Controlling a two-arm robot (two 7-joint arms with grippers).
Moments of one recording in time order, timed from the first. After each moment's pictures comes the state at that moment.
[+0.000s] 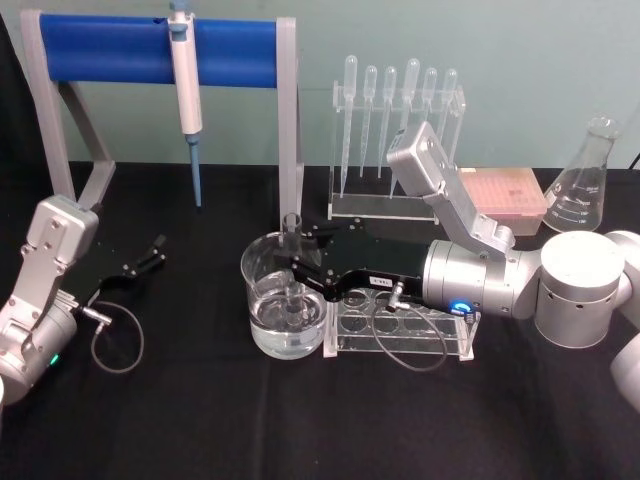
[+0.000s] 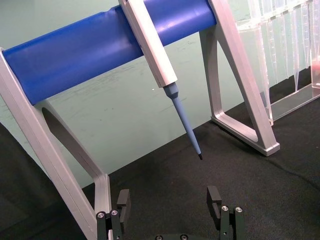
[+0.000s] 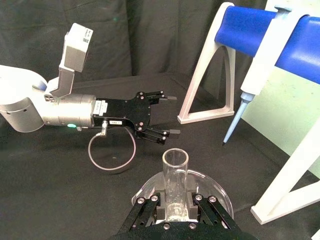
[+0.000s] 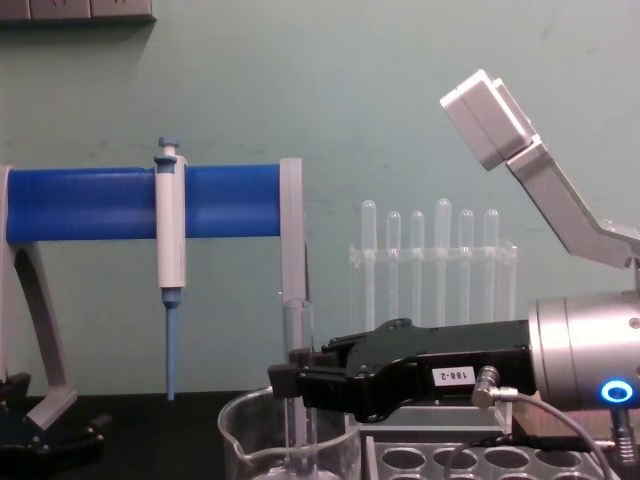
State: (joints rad) left arm -0.20 0.60 0.45 -1.41 -0.25 -0.12 0.03; right arm 0.56 0.45 -0.70 -1.40 0.46 0.12 0.66
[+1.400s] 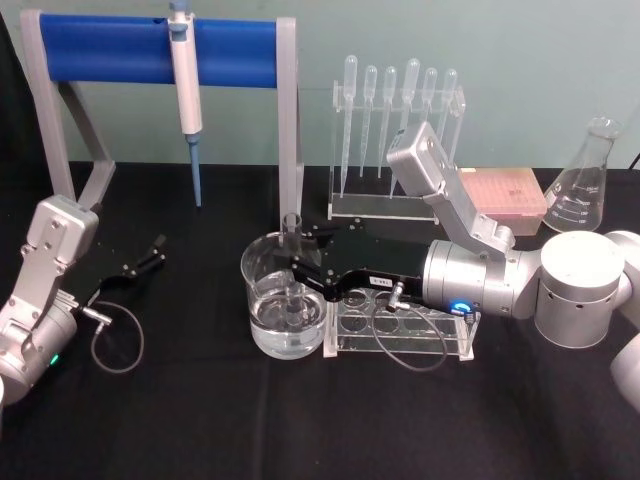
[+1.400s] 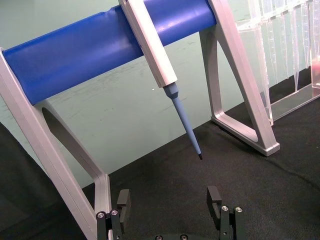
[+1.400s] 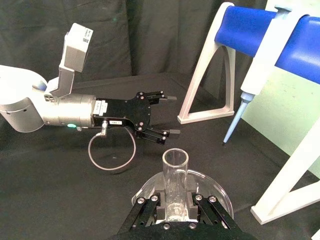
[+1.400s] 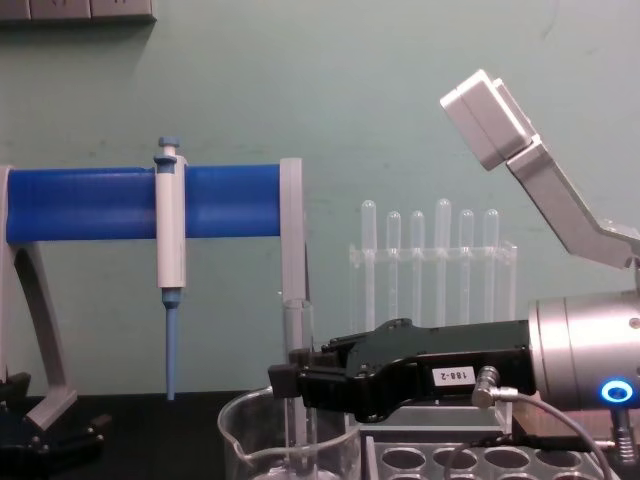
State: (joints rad) left arm -0.20 0.60 0.45 -1.41 -0.25 -0.12 0.03; right arm 0.56 0.45 -0.70 -1.40 0.46 0.12 0.66
